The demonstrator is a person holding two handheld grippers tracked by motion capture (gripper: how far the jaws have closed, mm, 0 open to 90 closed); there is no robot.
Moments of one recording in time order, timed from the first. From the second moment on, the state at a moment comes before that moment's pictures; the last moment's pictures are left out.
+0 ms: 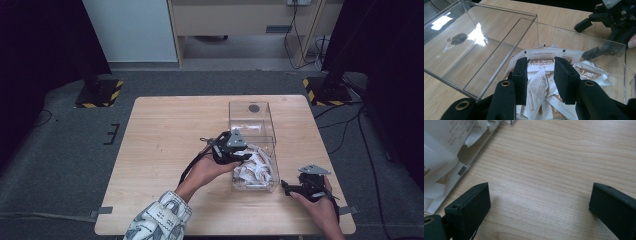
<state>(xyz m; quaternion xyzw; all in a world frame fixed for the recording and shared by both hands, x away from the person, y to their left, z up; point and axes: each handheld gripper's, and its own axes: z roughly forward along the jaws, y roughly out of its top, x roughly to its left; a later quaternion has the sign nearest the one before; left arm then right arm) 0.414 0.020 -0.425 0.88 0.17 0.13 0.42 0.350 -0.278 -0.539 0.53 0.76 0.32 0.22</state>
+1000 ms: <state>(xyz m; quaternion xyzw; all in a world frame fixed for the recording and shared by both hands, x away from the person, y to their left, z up) 0.415 0.014 -0.446 0.91 0.16 0.11 0.37 0.350 -0.278 -0.539 0.53 0.76 0.32 0.22</state>
